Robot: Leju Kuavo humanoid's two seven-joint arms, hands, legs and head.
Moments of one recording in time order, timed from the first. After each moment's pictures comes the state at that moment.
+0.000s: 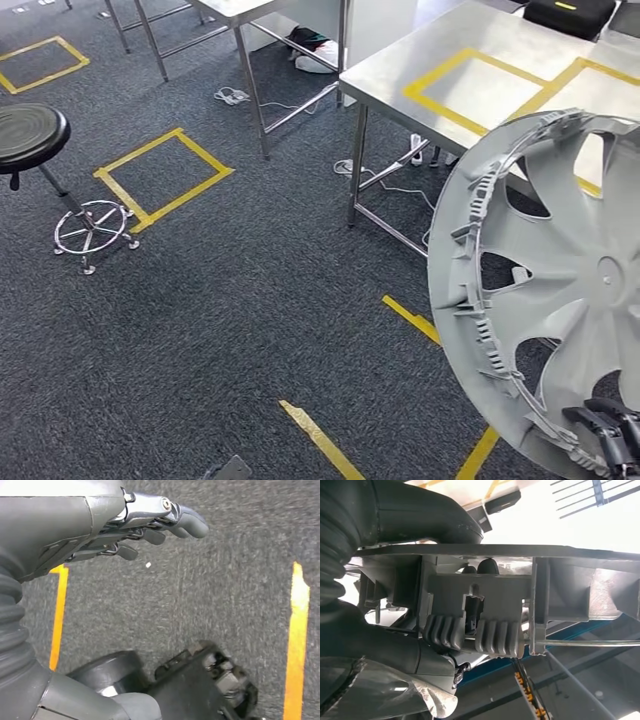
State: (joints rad) left arm -0.13 -0.11 -0.94 -0.16 0.50 0.40 -0.30; right arm 0.71 -0.20 0.03 -2.29 1.46 -0.67 -0.03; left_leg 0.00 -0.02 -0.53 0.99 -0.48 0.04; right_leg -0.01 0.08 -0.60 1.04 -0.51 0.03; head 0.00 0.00
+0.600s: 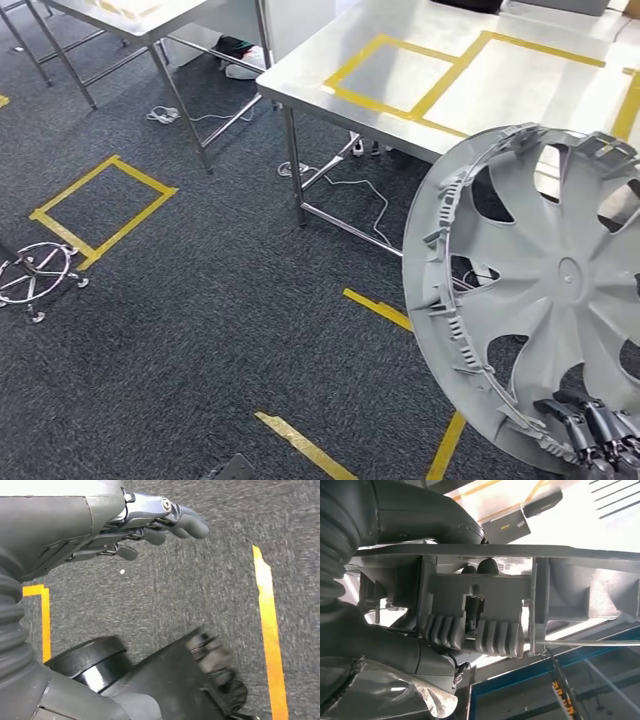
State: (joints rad) left arm -0.13 -0.10 -0.93 -0.16 0.52 0.38 -0.31; right arm 0.61 -0.42 0.23 -2.24 1.57 -0.66 0.27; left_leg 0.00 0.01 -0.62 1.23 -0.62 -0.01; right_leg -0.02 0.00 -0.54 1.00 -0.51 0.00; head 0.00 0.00
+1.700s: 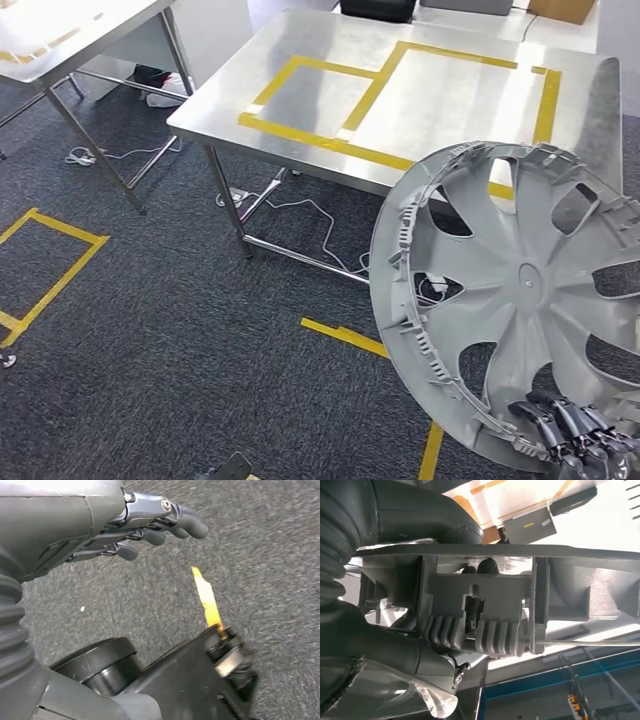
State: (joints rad) left arm -0.13 -0.09 -0.93 -0.16 0.53 0.38 -0.31; right arm 0.54 -0.53 0.33 -2.19 1.55 -0.64 0.32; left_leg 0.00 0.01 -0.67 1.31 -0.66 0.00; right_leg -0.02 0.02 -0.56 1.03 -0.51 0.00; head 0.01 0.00
